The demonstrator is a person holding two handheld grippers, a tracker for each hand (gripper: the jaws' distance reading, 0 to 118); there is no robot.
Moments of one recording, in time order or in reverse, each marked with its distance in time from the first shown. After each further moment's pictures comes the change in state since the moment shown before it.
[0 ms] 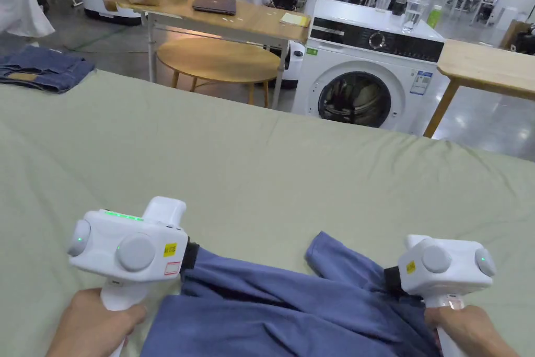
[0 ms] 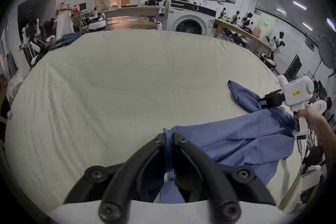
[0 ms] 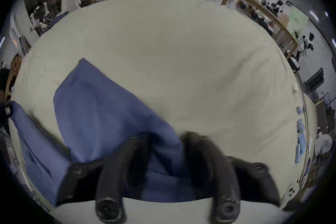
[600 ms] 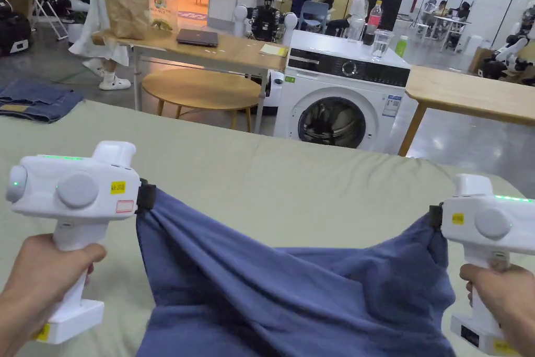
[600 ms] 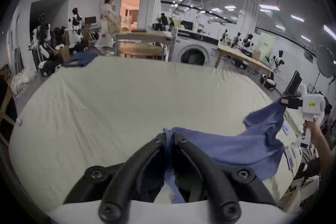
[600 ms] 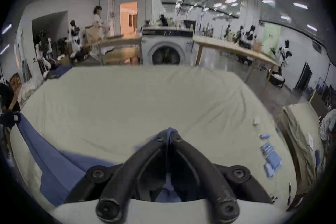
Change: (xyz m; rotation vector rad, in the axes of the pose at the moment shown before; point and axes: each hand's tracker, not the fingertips) left arm -0.036 0.066 0.105 0.224 0.032 0.052; right arm 0.068 0.011 0.180 0.525 -0.074 -0.118
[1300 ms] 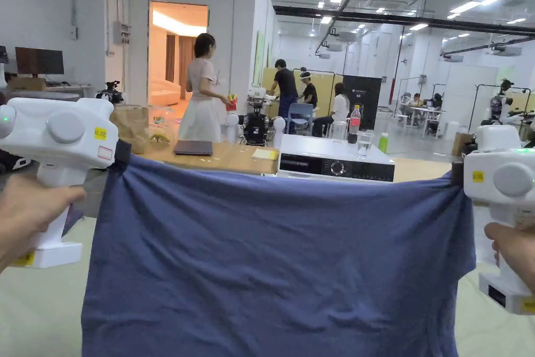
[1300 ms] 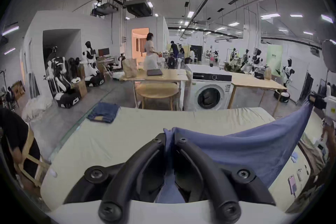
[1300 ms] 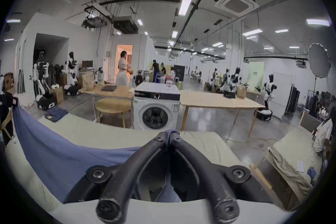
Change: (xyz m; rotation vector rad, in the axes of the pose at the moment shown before) left arm -0.022 0.228 0.068 0.214 0.126 -0.084; right arm -0.015 0.188 0.107 0.365 -0.086 0.017
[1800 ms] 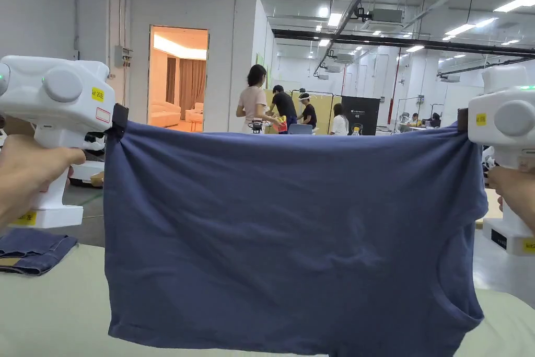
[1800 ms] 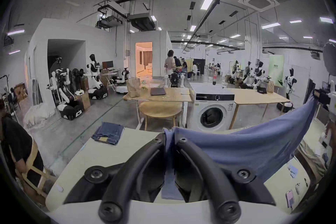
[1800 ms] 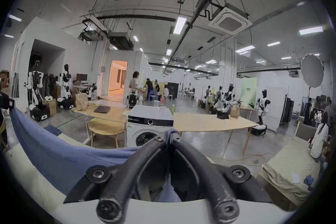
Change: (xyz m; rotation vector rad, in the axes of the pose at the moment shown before) left arm -0.004 0.080 0.010 0.113 0.028 0.003; right arm -0.009 0.101 0.003 0.148 -0.054 0.017
